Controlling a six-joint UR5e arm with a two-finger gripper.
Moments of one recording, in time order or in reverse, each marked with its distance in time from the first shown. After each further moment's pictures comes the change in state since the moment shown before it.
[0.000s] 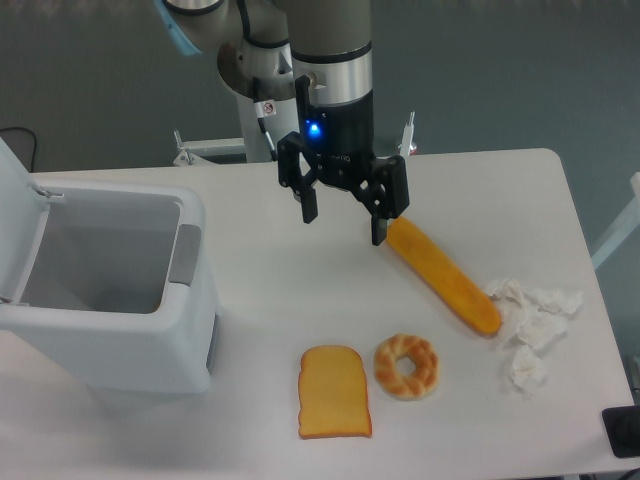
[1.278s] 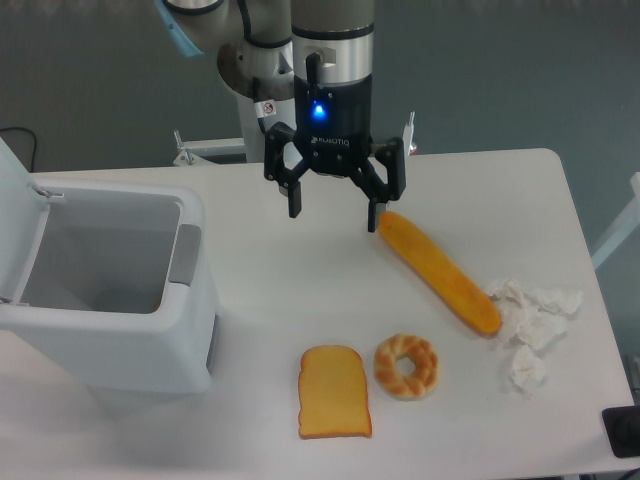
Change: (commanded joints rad) arm 0.012 0.046 -0.014 0.002 -0.097 -0.291
